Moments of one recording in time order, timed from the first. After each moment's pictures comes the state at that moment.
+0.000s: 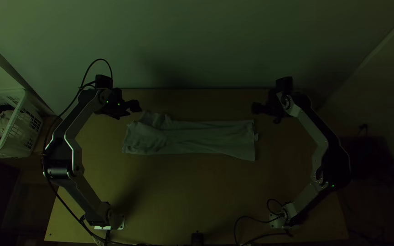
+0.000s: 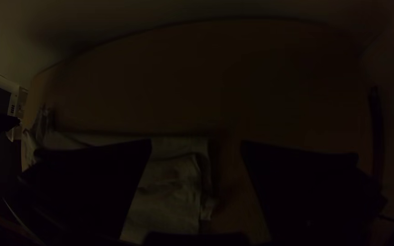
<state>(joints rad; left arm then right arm) 0.03 1.83 1.64 -0.81 0.31 -0.17 0.12 1.80 1.53 -0.73 -0.15 0.16</state>
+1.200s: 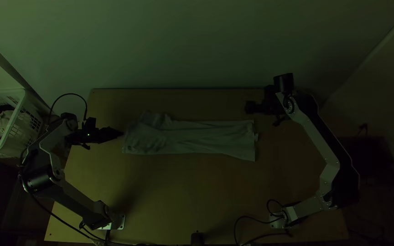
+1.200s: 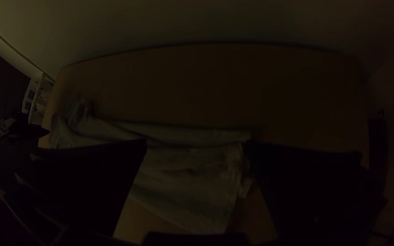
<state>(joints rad) 0.47 1.76 1.21 -0.86 0.85 0.44 0.24 1.62 1.55 -0.82 -0.17 0.19</state>
